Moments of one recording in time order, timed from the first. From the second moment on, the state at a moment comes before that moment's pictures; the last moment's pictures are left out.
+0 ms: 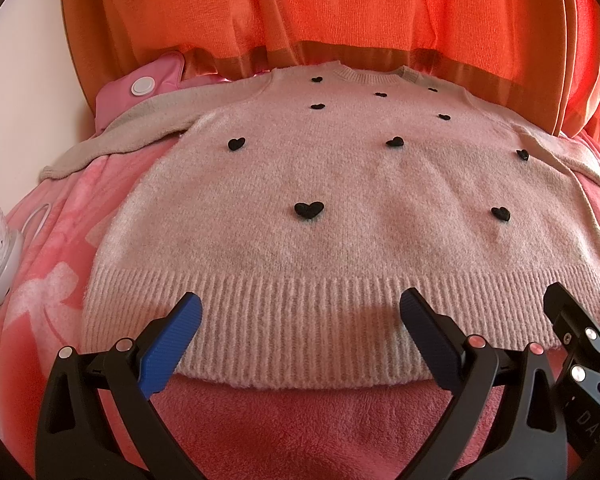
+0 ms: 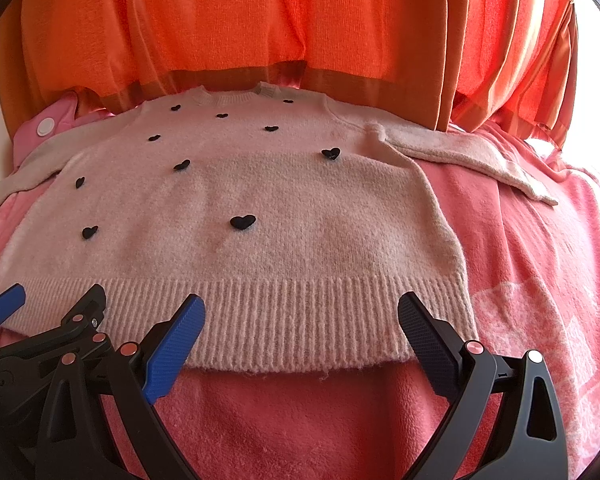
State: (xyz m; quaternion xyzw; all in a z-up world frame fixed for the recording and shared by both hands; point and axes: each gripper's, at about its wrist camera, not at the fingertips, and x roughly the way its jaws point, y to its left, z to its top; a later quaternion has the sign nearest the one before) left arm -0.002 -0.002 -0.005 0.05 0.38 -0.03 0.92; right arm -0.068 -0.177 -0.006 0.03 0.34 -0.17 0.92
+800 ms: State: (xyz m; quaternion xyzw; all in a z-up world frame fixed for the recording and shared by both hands) left arm 0.059 -0.017 0.048 0.03 0.41 -0.06 0.91; right arm -0.061 -0.492 0.026 0.32 0.32 -0.25 0.85
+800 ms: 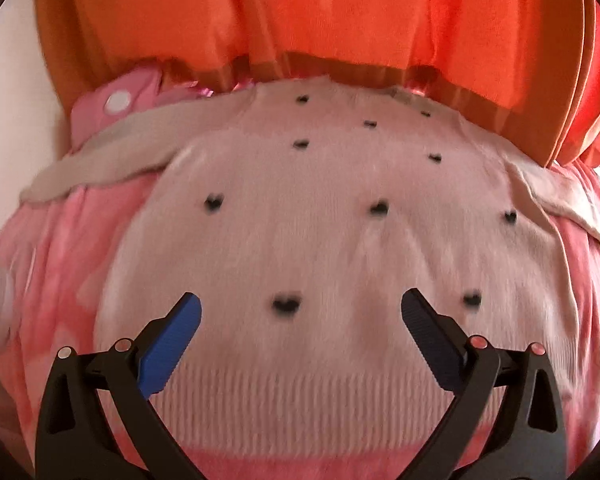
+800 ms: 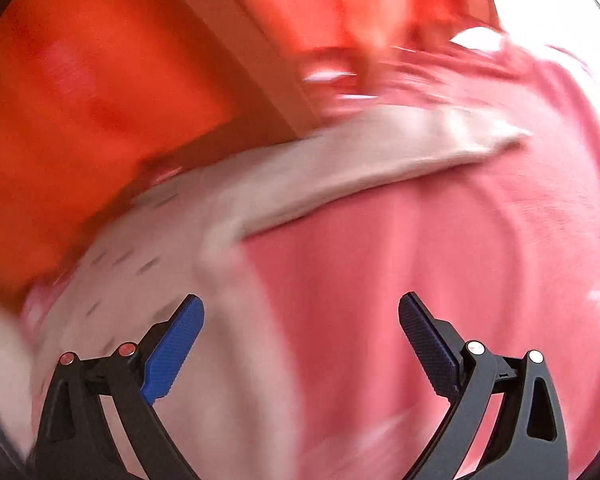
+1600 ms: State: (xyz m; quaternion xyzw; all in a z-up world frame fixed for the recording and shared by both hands) left arm 0.145 0.013 0.041 -0.03 0.38 -0.03 0.92; right arm 0.144 -0.267 0.144 0.09 0.25 0.04 0.96
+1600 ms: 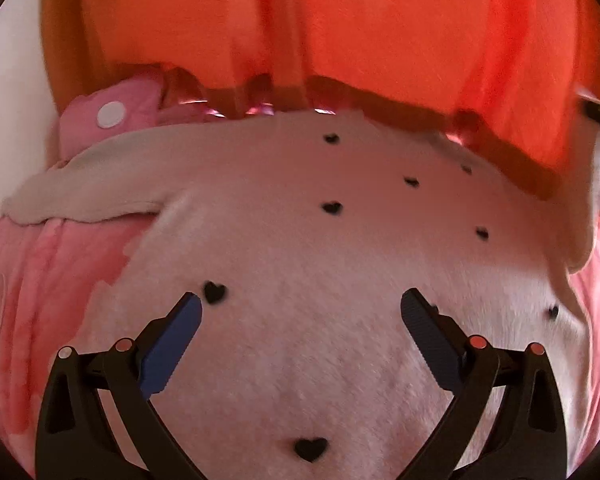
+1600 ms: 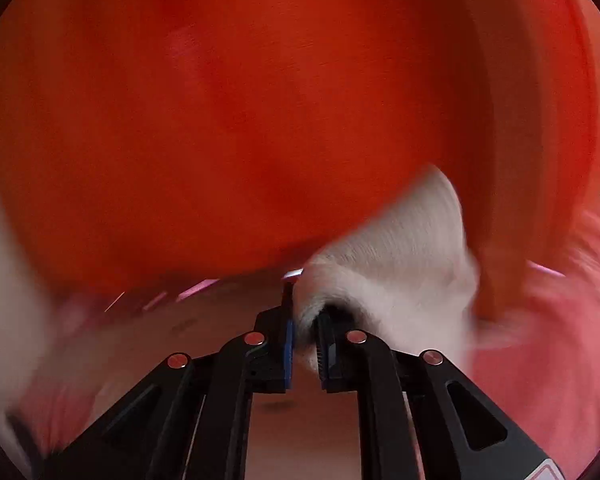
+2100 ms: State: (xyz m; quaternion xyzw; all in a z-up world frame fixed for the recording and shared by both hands) left arm 0.169 0.058 0.031 -0.14 0.42 -0.04 0.90; right arm 0.074 -0.298 0.053 0.24 0.34 -0.06 0.91
